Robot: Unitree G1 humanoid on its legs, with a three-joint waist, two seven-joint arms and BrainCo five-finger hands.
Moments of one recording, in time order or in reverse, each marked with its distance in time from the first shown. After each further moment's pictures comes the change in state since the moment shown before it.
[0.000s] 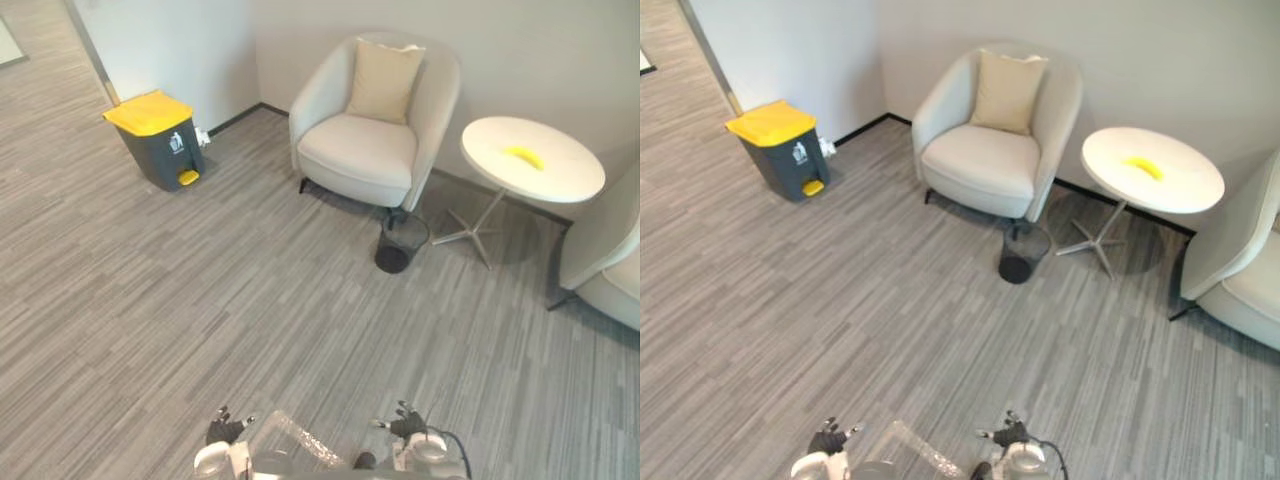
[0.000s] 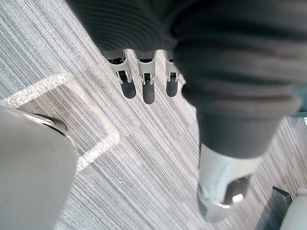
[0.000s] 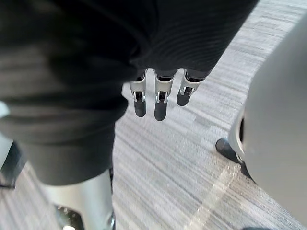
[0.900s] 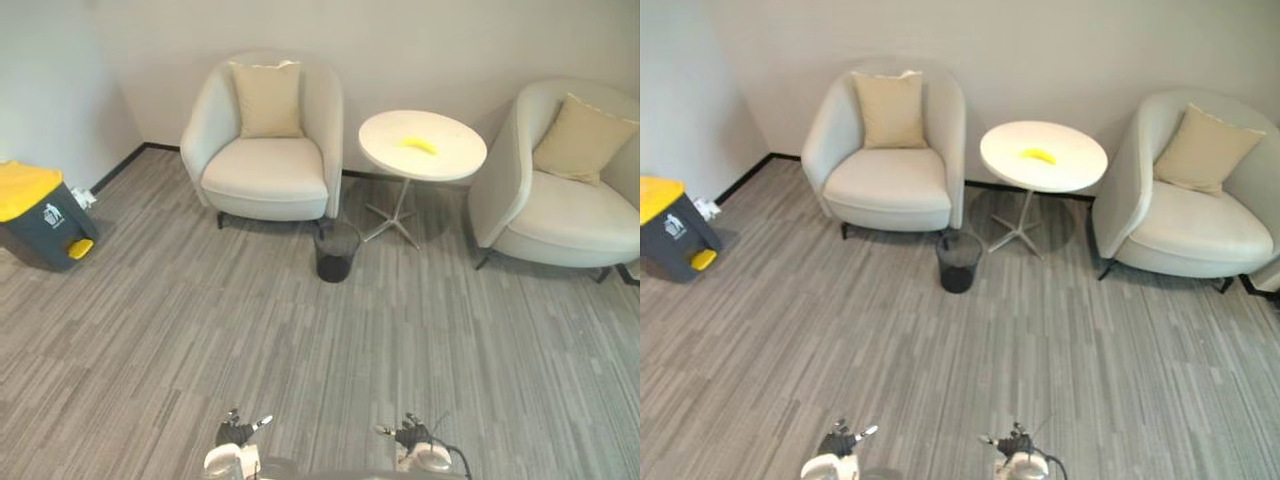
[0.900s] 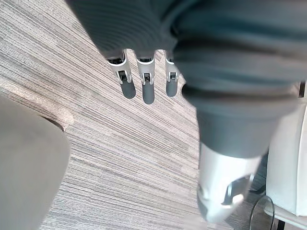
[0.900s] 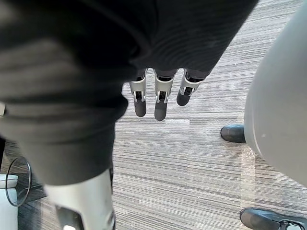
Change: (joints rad) left arm -0.001 -0.027 -0.023 0.050 0.018 -0.003 0.003; right arm 0.042 0.030 -0.038 -0.036 0.046 0.023 -0.008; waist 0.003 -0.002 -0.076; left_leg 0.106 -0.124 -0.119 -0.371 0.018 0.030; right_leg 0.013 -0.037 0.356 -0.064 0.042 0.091
